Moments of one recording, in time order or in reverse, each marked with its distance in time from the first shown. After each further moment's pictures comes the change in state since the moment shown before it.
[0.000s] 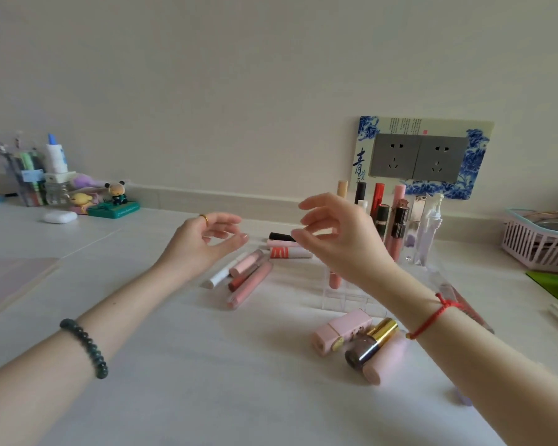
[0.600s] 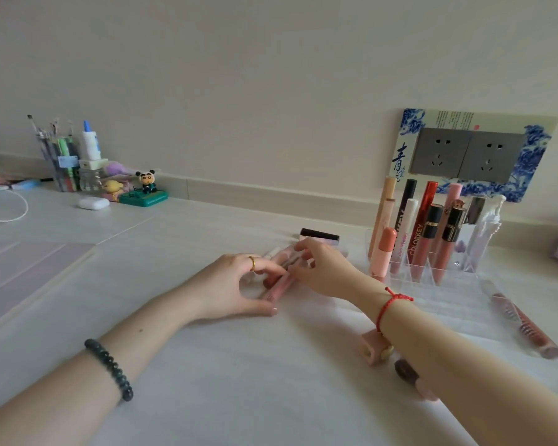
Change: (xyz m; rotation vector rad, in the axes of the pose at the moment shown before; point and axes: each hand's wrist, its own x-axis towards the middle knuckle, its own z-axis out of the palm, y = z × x) left_hand -0.033 -0.030 -0.010 0.344 -0.394 0.141; right_hand 0.022 0.047 0.087 -0.308 -0.367 0.246
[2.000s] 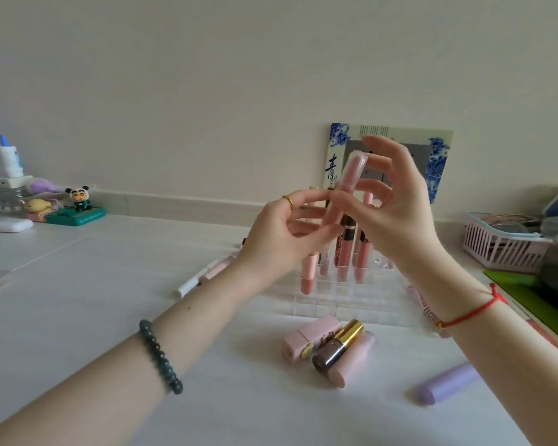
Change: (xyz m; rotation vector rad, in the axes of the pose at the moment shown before) left_hand 0.073 0.151 0.029 -0.750 0.250 0.191; right_hand -0.085 0.002 -0.143 0.415 0.708 -0.332
